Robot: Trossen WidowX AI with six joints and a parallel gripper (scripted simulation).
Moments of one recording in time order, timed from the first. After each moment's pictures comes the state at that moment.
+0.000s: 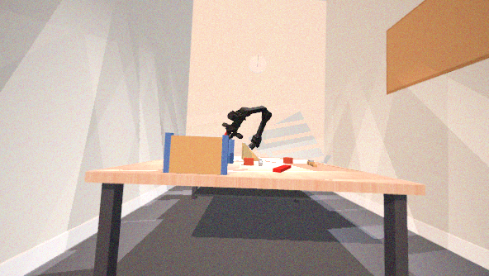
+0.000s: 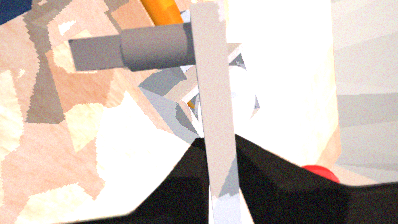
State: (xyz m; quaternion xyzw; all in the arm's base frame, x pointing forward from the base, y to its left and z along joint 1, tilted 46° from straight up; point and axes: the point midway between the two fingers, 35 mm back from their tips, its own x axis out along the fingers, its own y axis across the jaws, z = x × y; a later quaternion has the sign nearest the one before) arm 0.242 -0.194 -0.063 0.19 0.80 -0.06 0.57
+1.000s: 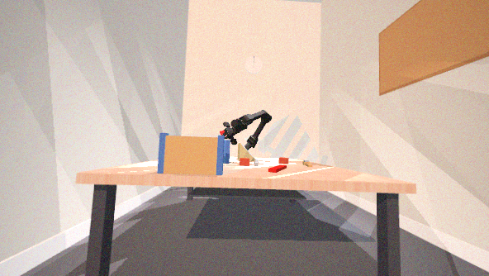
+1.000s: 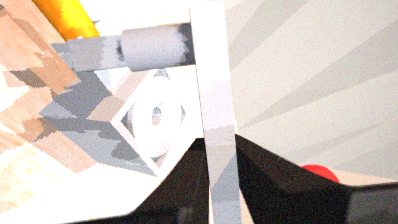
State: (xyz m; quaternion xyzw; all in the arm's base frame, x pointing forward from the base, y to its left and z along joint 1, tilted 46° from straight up) arm 0.242 -0.193 -0.062 -0.01 0.82 -0.20 0.54
